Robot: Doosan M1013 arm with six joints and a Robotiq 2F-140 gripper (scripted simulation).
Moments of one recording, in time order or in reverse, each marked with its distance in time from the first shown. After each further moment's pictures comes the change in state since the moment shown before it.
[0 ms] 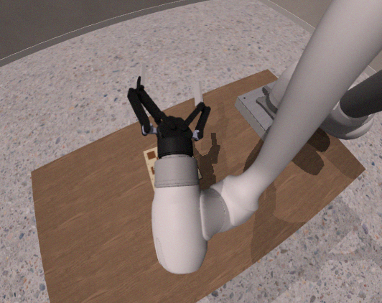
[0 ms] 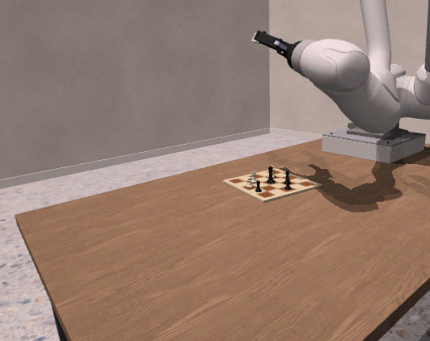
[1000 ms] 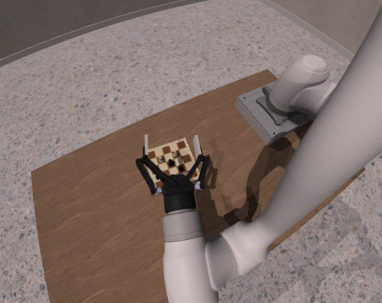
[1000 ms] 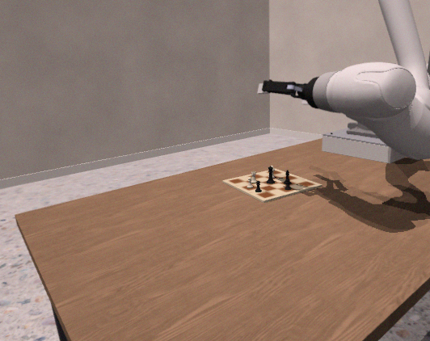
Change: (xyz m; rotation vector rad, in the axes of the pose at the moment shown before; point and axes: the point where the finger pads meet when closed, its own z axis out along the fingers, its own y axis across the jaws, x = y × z) arm -0.105 0.038 -0.124 -0.008 -0.253 -0.225
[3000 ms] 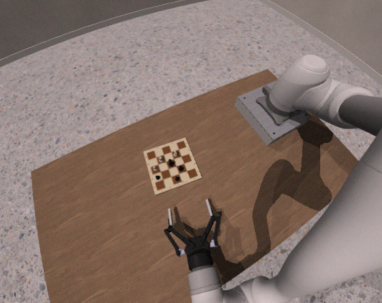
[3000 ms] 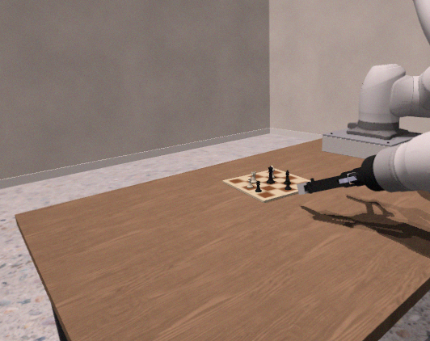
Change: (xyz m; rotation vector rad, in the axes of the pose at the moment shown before) arm -0.213 0.079 -0.171 0.013 -0.347 -0.314
